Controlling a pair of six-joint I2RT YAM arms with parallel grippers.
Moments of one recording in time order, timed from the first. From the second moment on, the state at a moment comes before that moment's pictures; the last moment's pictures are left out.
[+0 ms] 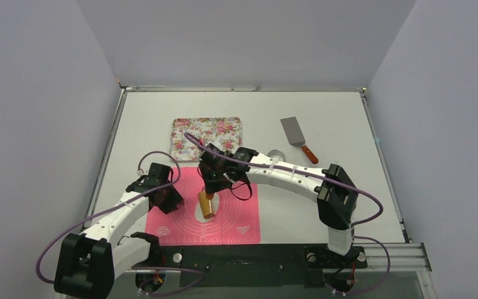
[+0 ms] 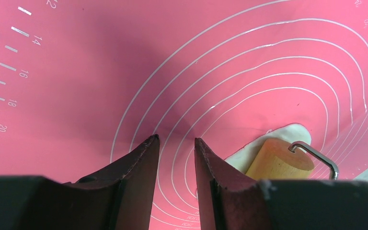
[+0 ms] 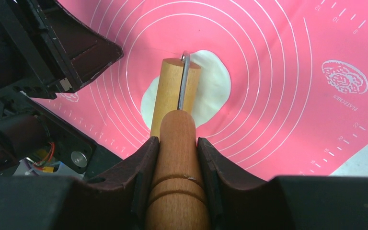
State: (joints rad) left arm -0.25 1.05 0.47 -0.61 -0.05 -0.94; right arm 1.09 1.89 1.56 -0.74 0.02 0.62
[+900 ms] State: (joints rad) left arm -0.15 1.04 0.45 -0.60 -0.02 -0.93; right arm 1.14 1.95 1.49 -0.44 -0.02 0.62
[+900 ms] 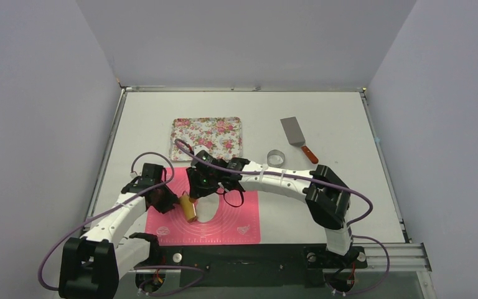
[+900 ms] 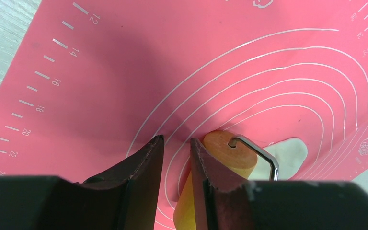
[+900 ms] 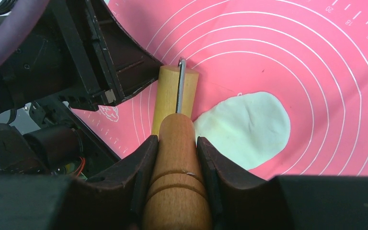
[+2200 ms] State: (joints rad) left arm -0.14 0.97 0.40 -0.57 0.00 -0.93; right arm 1.06 1.65 1.27 -0.65 0.07 0.58
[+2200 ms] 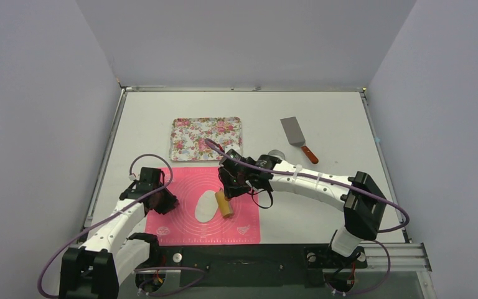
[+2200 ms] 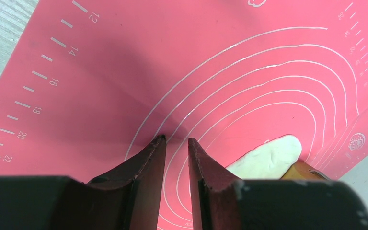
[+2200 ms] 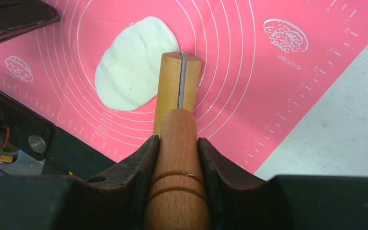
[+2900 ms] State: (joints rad) left arm -0.14 0.96 0.39 -0.56 0.00 -0.93; right arm 1.07 1.74 1.40 -0.71 -0.03 0.55
